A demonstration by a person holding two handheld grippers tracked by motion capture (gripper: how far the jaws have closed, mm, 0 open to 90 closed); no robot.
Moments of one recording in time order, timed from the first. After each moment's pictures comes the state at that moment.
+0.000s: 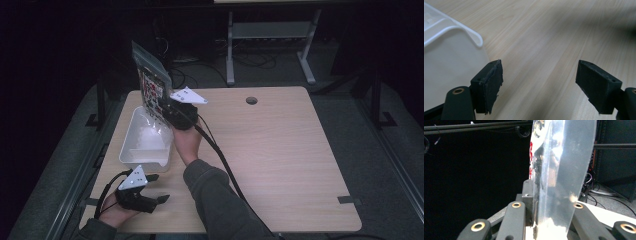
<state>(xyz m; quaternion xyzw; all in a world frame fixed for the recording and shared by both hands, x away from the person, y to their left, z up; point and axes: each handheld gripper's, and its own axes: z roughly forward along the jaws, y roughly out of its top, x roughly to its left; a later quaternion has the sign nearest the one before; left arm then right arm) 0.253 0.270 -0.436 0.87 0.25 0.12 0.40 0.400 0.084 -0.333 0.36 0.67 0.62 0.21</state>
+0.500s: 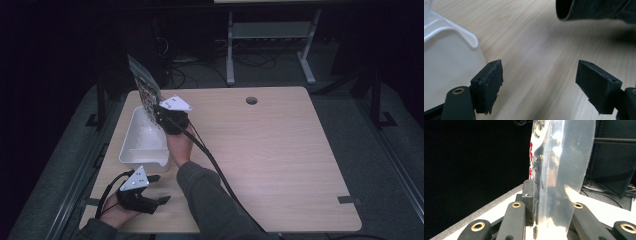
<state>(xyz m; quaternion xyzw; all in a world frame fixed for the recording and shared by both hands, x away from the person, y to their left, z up) 0.252 0.267 -0.436 0.87 0.25 0.12 0.40 0.414 0.115 -0.369 0.35 0.69 0.59 0.24</state>
